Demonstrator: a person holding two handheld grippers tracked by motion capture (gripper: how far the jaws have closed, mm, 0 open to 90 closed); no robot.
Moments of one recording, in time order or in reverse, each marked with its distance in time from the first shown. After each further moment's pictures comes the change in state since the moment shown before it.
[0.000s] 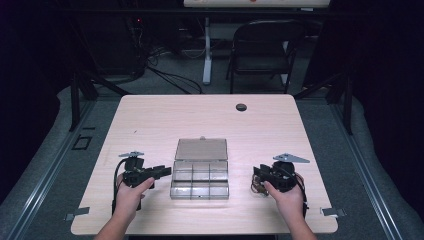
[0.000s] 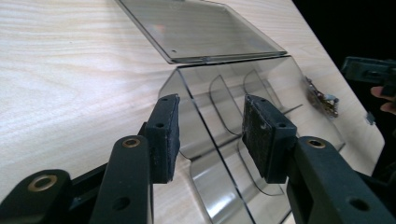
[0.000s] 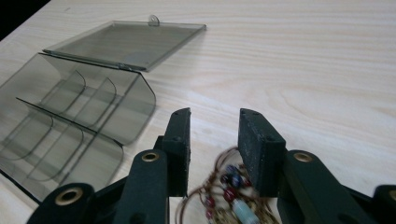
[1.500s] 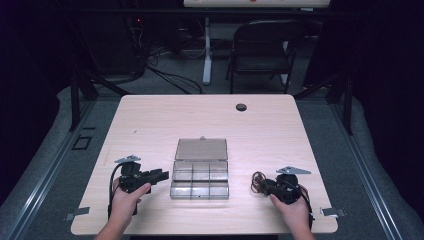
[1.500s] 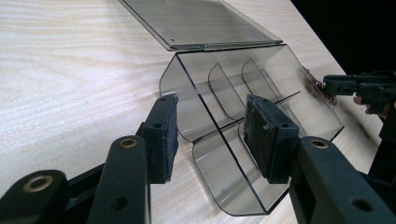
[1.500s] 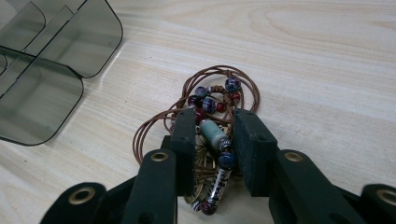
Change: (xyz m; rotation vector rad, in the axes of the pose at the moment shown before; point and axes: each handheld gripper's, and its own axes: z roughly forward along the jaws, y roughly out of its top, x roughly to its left) left arm 0.004 -0.011 -0.009 -0.011 0.003 0.039; right arm -0.017 -0.039 0.004 0.111 -0.026 -0.010
